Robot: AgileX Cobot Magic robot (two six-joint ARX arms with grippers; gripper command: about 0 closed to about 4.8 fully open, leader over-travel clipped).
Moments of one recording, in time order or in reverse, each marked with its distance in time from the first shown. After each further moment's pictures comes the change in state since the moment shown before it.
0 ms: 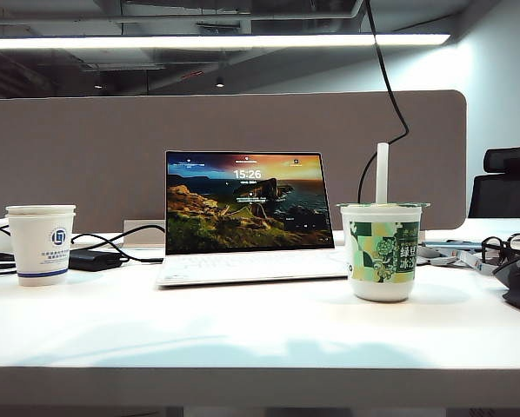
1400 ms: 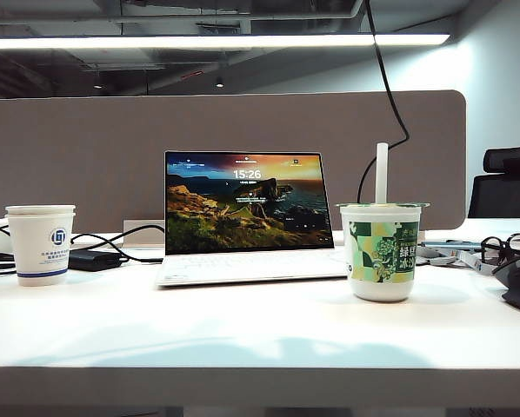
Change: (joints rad) left arm -0.001 0.002 -0.002 -0.045 0.016 -0.002; right arm -0.001 -0.007 0.004 -0.114 -0.024 -0.095
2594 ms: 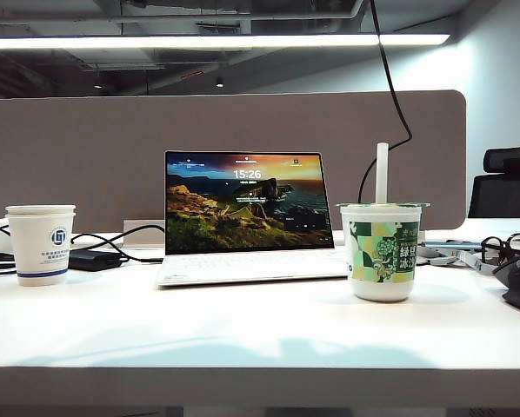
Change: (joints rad) left arm -0.002 0.000 -0.001 0.005 -0.032 0.009; right arm -0.002 -0.027 0.000 -0.051 0.034 -0.062
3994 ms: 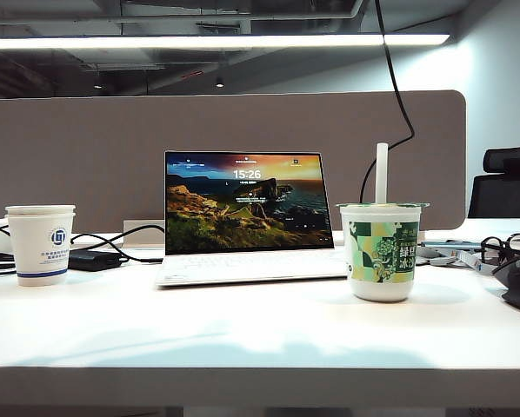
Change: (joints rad) left arm 0.000 0.000 0.000 0.004 -0.054 0.124; right arm 0.000 -0.016 0.000 -0.007 0.018 -0.009
